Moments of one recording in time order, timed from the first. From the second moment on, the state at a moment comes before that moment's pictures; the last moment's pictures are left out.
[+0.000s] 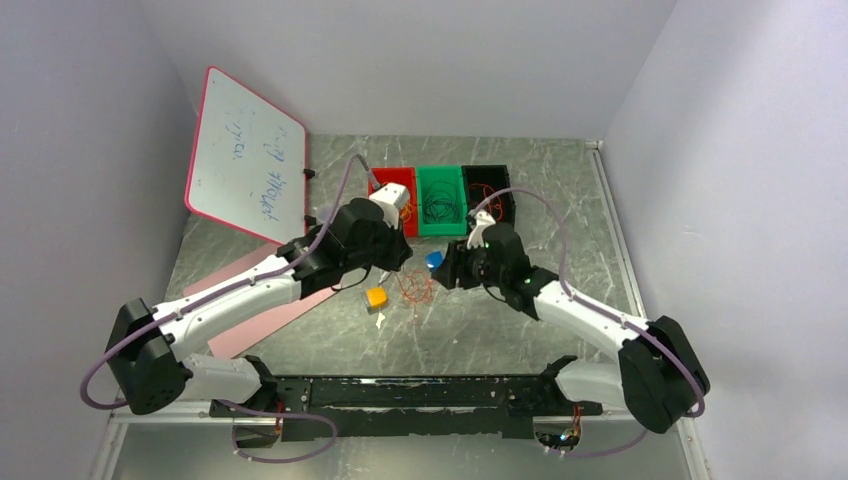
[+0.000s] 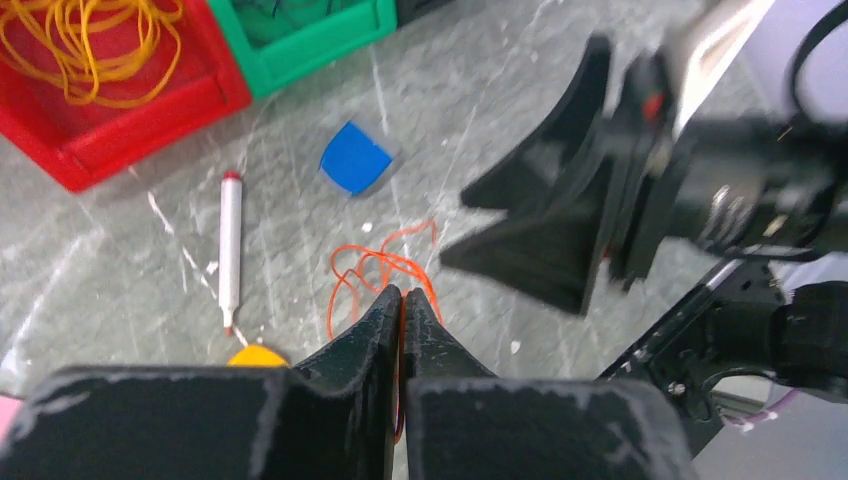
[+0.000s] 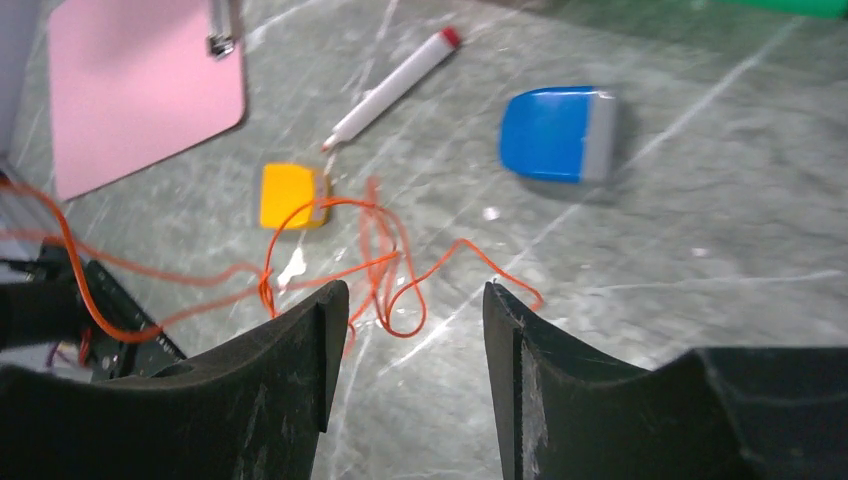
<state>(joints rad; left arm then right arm) -0.87 1.30 0.99 -0.25 -0.06 -0.45 0.55 1.23 0.62 -0.01 -0.23 0.43</state>
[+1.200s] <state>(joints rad) -0.87 1.35 1.39 -0.43 0.02 -0.47 0.75 1.11 0.52 0.69 -0.29 0.40</state>
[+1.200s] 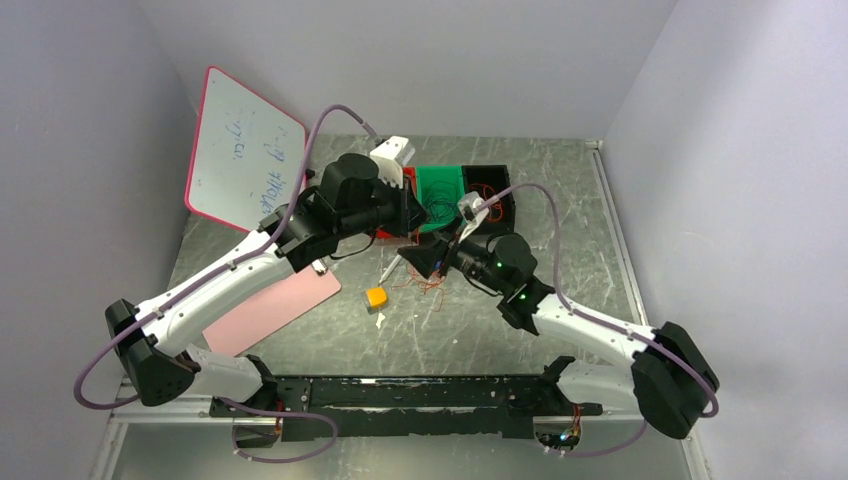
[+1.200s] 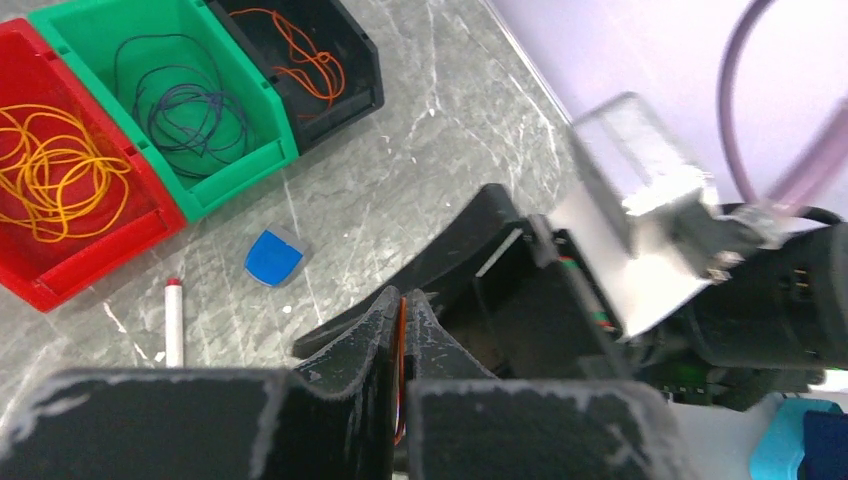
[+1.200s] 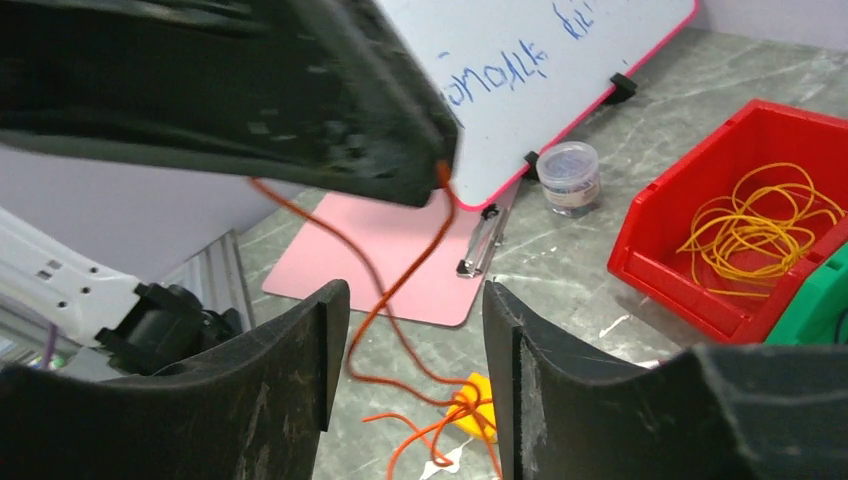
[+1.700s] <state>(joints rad) -0.87 1.34 1.63 -0.54 0.12 -0.47 0.85 1.29 0.50 0.76 -0.17 0.43</state>
